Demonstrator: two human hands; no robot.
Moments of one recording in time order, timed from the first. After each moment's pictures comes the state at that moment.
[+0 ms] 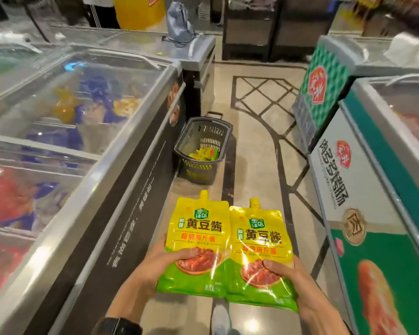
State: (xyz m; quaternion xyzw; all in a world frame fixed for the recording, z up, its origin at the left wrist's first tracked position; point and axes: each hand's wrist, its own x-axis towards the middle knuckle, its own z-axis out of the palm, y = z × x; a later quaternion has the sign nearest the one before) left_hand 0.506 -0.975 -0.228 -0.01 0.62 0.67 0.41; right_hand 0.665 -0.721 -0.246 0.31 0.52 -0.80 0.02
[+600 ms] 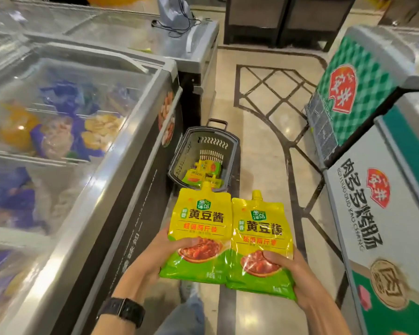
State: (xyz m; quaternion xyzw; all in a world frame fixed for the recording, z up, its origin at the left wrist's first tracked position) left_hand 0.165 -0.843 -0.265 -0.01 0.62 0.65 0.44; right_hand 0.335 -0.591 -0.272 0.35 0.51 -0.79 0.04
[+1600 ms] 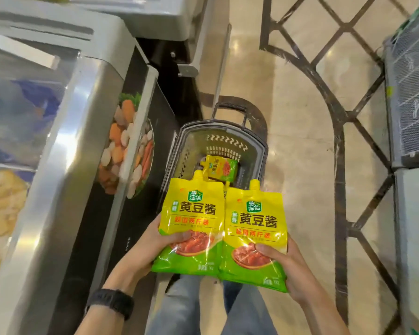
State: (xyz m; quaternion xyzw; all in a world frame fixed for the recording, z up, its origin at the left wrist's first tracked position) left_hand -0.265 -0.625 -0.416 -0.11 0.67 0.55 0.49; right_hand -0.098 -0.375 -0.442 0.44 0.44 -0.78 0.11
